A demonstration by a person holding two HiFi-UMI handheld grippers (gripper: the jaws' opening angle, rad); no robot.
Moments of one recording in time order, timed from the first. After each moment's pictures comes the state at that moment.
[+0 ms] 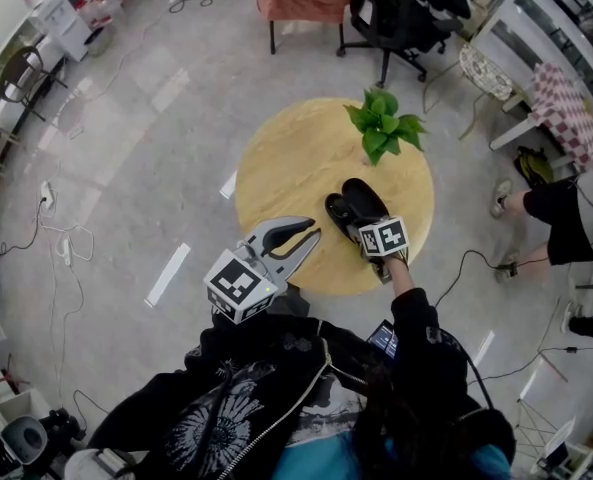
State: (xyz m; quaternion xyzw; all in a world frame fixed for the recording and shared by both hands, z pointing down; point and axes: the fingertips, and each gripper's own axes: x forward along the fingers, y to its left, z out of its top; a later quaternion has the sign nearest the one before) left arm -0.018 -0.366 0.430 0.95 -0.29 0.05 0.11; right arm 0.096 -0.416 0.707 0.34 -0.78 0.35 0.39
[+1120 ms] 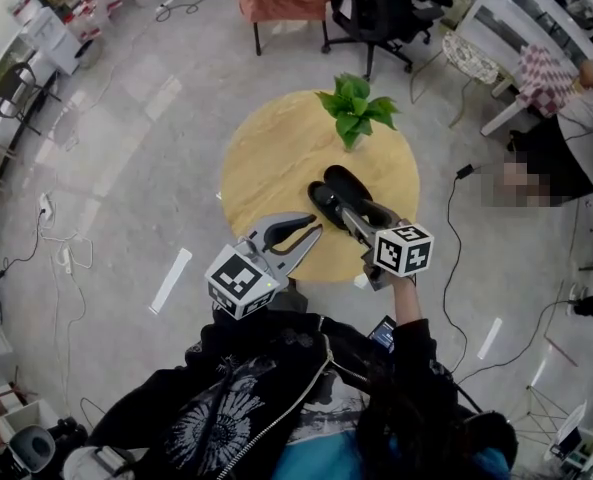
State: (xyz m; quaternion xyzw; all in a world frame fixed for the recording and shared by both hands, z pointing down) left arm 0.030 -0.338 0.420 0.96 -0.26 0.06 0.10; right arm 0.109 -0.394 0.550 0.40 -0.85 0.32 0.13
